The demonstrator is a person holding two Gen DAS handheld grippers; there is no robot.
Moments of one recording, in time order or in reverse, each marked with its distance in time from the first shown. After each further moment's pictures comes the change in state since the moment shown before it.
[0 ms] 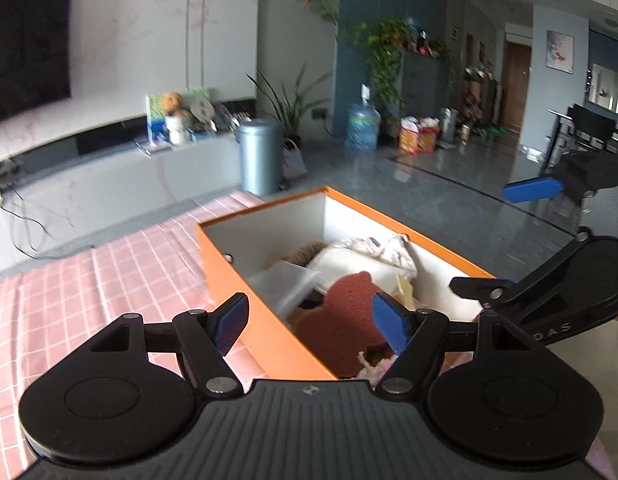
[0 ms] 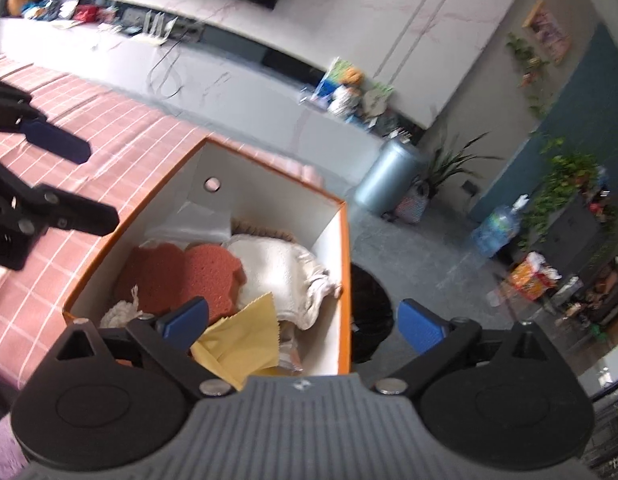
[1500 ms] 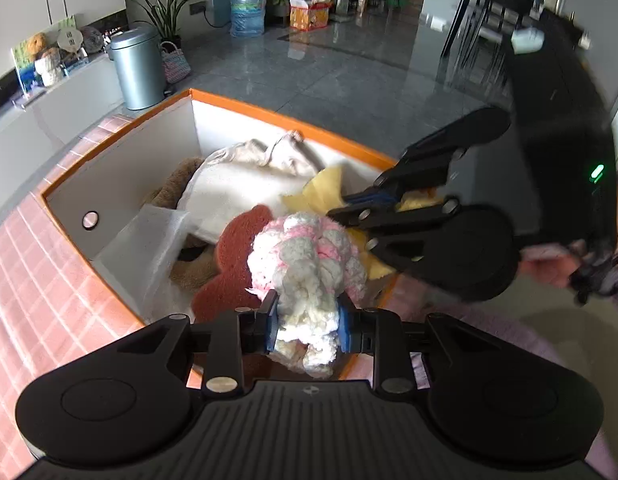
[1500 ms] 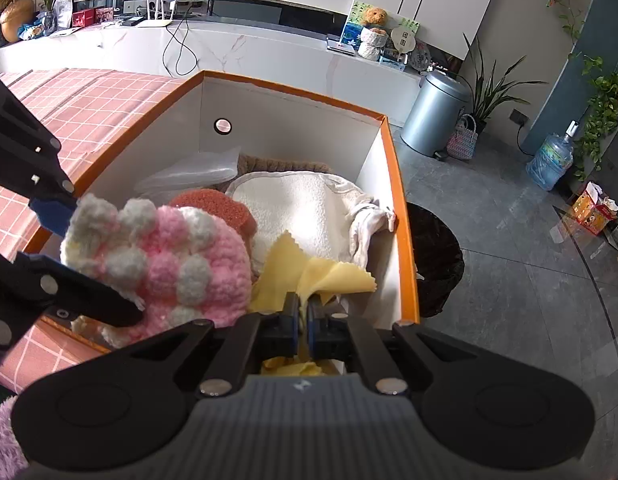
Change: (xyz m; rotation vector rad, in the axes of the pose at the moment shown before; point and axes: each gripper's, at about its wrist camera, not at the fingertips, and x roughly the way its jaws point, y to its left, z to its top) left arm 0.075 -0.036 0.008 0.256 0.404 -0.271; right arm 0.091 -0.017 -0.031 0.131 0.155 0.213
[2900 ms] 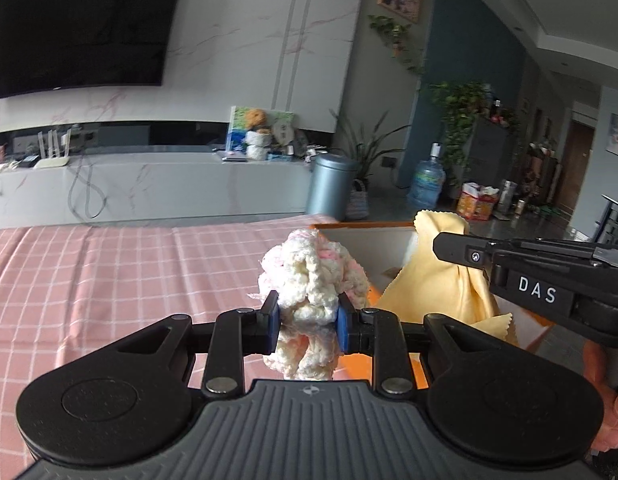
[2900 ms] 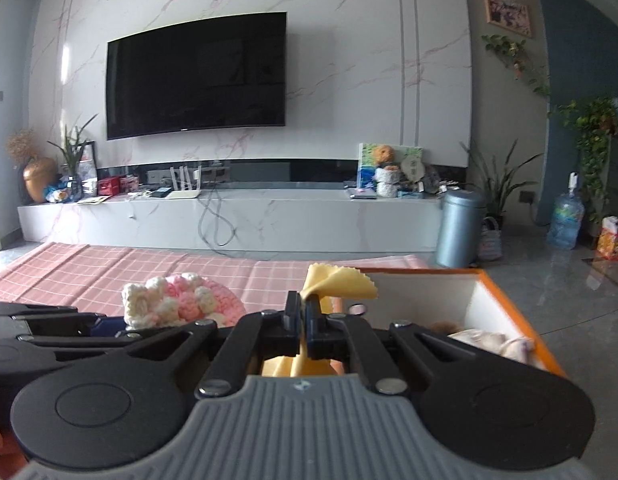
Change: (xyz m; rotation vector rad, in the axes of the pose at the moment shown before) left arm -0.125 0.052 -0.114 -0.482 -0.542 0.348; right arm -0.093 0.134 0.034 0.210 -0.489 0.057
